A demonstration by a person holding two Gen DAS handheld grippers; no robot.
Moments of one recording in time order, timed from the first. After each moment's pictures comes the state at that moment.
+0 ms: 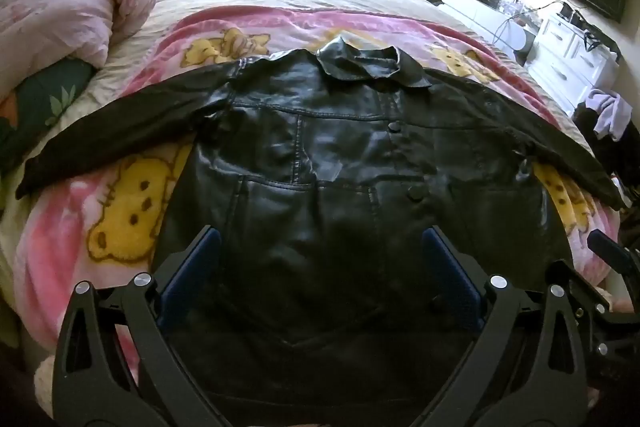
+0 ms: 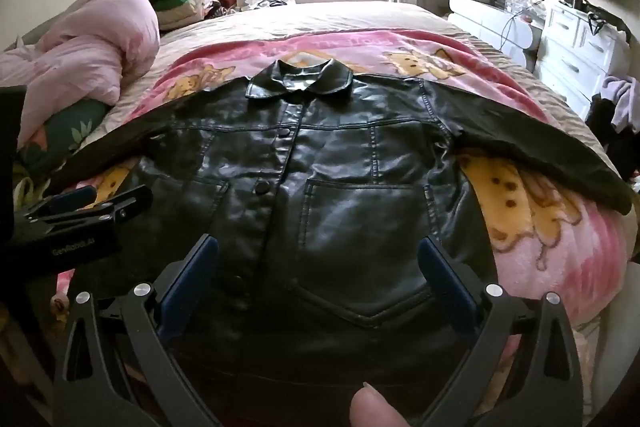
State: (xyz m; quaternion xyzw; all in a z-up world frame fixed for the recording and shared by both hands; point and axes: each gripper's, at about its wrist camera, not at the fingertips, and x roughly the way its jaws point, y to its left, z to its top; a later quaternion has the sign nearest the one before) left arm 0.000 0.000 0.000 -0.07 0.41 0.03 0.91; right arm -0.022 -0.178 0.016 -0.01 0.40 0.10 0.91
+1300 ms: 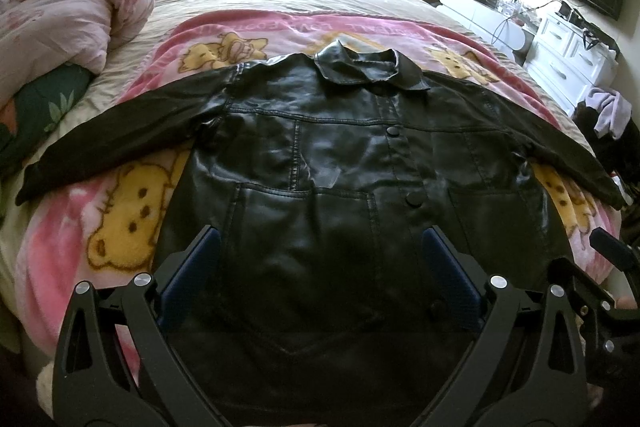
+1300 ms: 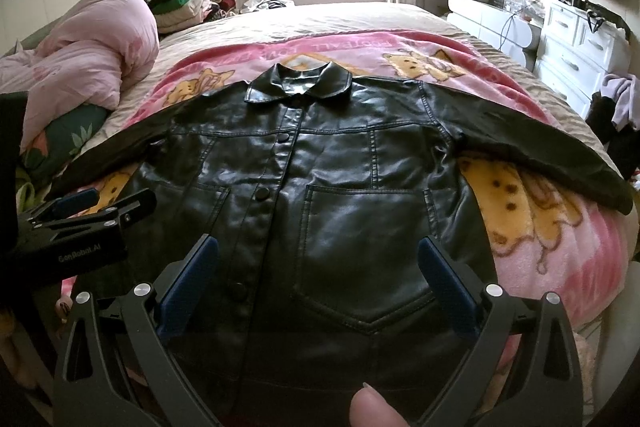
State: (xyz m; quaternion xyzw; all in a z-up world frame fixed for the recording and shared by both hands) left arm 0.001 -0.003 0.006 -0.06 0.41 0.03 0.91; right arm -0.019 -0.180 0.022 0.00 0.39 0.11 0.91
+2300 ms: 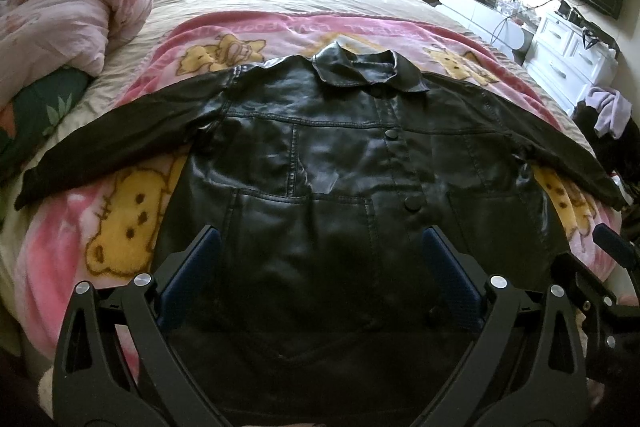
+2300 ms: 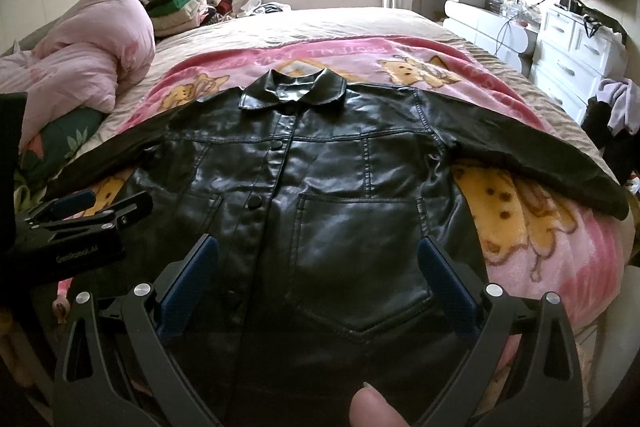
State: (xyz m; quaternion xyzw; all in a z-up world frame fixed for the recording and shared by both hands) left arm 0.002 -0.001 0.006 -0.06 0.41 0.03 0.91; right arm -0.015 -0.181 0.024 -0.01 0.38 0.10 0.92
